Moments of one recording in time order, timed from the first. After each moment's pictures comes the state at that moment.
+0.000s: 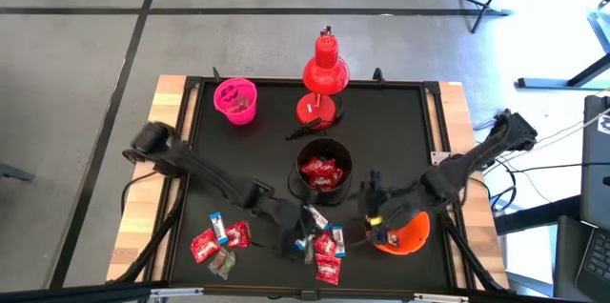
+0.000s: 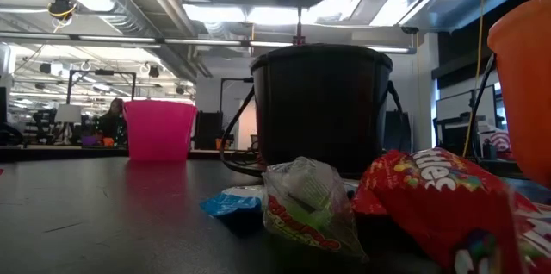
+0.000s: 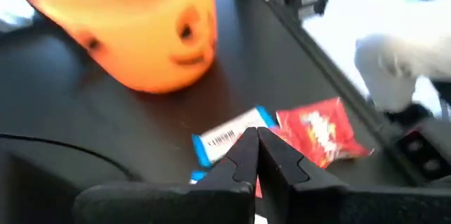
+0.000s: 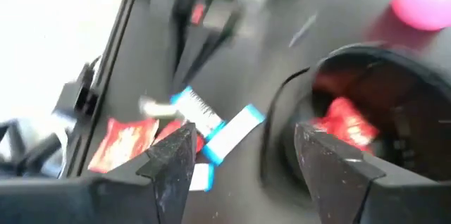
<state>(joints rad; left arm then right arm) -0.42 1.83 1.27 -0.04 -0.11 0.01 0.58 1.42 1.30 -0.68 0.36 0.36</state>
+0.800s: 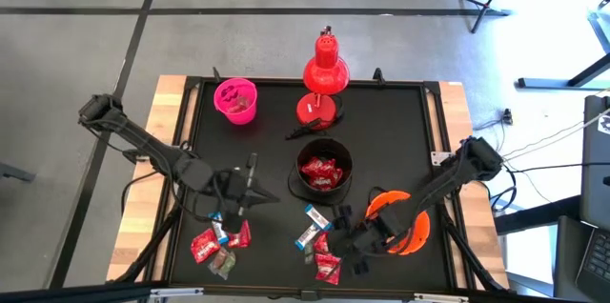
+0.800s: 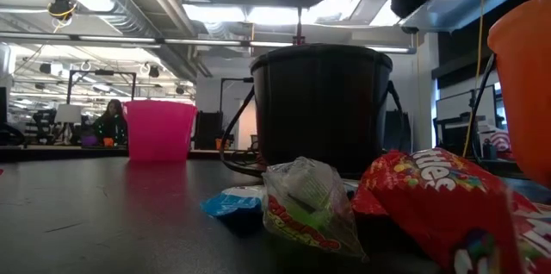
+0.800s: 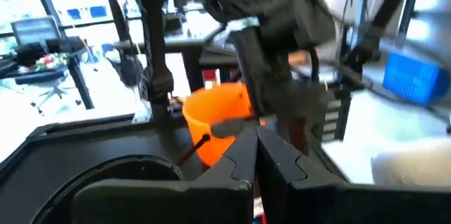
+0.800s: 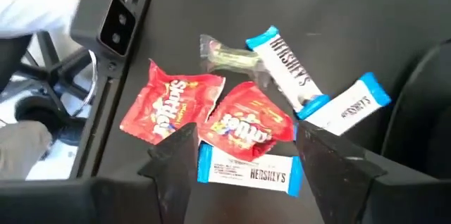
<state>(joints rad) -0.50 1.16 0.77 0.29 -0.36 0.03 0.61 1.83 1.45 -0.64 0.14 0.32</state>
